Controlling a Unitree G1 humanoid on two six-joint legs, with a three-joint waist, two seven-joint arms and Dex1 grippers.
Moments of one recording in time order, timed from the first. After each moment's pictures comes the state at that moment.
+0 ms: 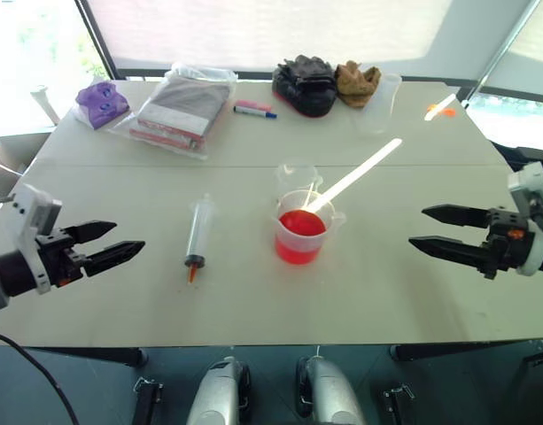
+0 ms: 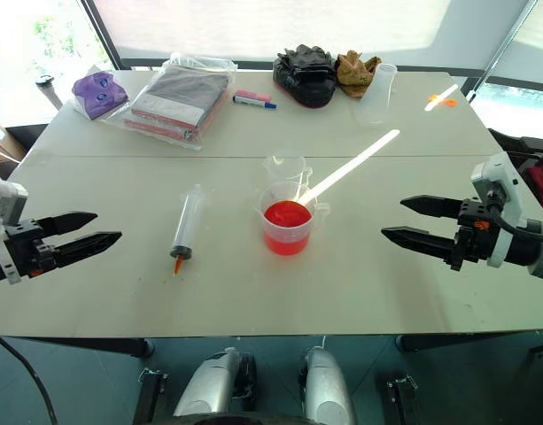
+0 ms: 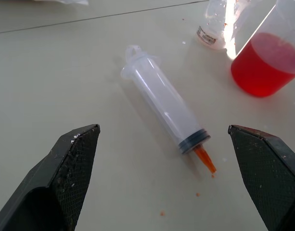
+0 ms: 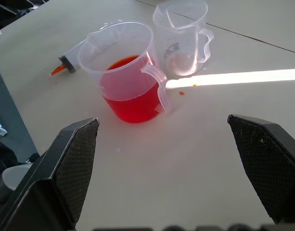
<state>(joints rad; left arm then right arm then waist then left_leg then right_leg) 0.07 0.97 0.65 -0.39 -0.89 0.97 -0.81 -0.08 -1.07 -0.52 -0.29 0.89 0.88 1.05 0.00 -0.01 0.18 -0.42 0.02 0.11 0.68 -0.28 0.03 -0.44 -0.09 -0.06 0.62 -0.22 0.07</state>
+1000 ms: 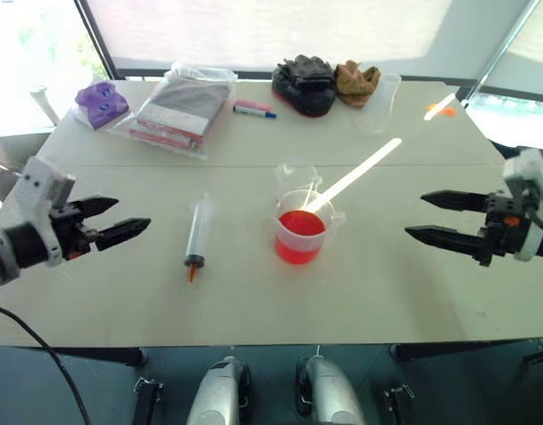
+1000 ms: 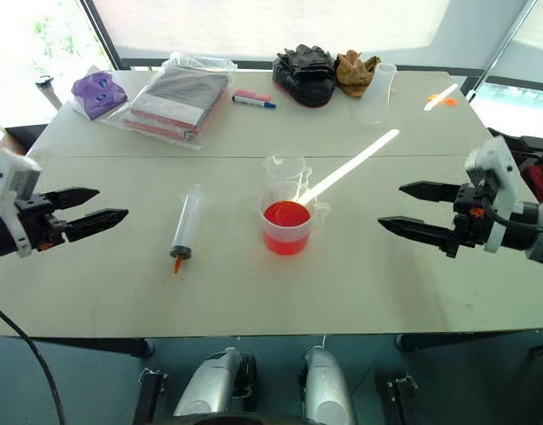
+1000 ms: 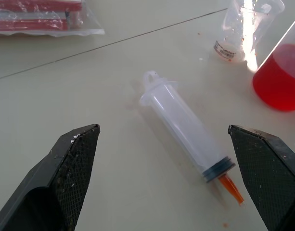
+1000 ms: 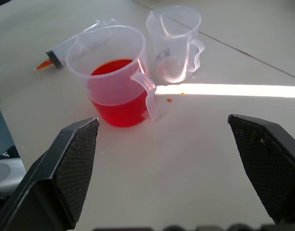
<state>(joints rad) -0.23 1.06 0.46 -0.36 -0.84 1.06 -0.67 -0.32 -1.12 -0.42 -0.27 0.85 0.85 1.07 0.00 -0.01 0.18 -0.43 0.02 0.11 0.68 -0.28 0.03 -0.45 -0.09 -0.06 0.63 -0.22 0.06</state>
